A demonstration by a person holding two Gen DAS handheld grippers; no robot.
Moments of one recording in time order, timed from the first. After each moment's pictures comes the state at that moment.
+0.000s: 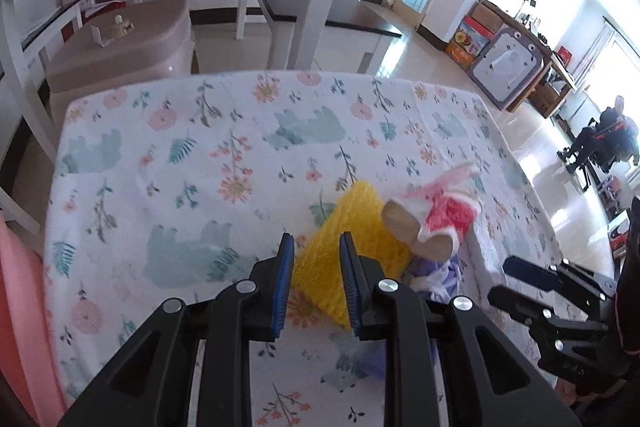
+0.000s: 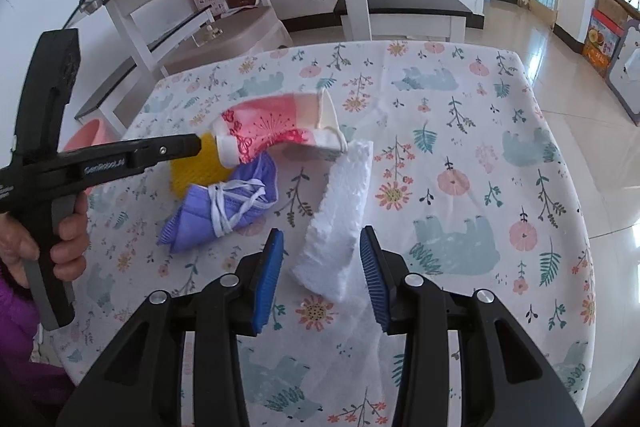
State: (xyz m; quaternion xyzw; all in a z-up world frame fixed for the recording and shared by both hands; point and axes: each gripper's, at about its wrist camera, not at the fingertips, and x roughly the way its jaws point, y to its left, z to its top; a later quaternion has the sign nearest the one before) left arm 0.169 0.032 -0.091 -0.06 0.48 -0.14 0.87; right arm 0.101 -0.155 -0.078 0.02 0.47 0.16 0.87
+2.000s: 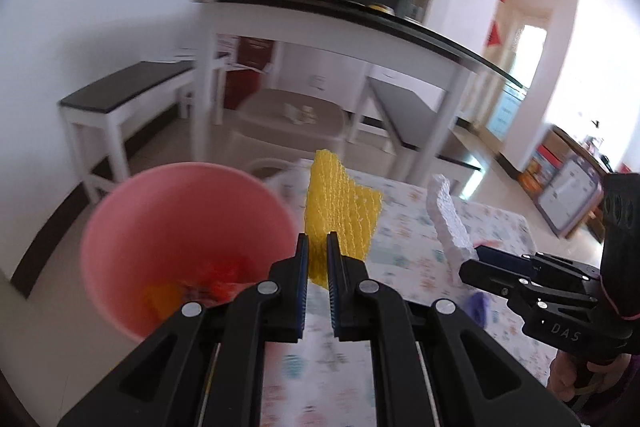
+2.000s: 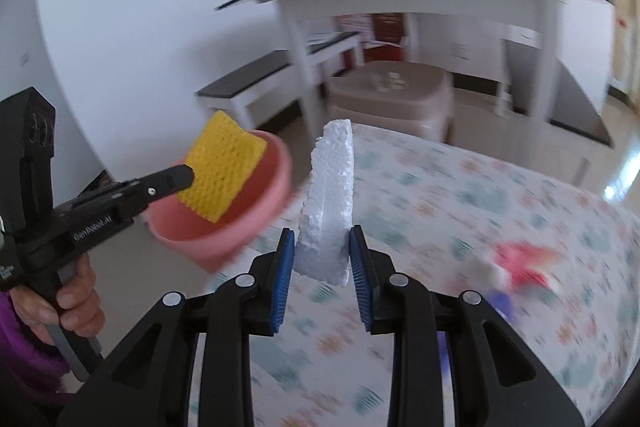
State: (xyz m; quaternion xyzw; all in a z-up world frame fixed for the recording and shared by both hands) left arm -0.009 0.180 0.005 -0.14 0.30 0.07 0.94; right arm 0.075 0.011 0.005 -0.05 0.37 0.39 0.84
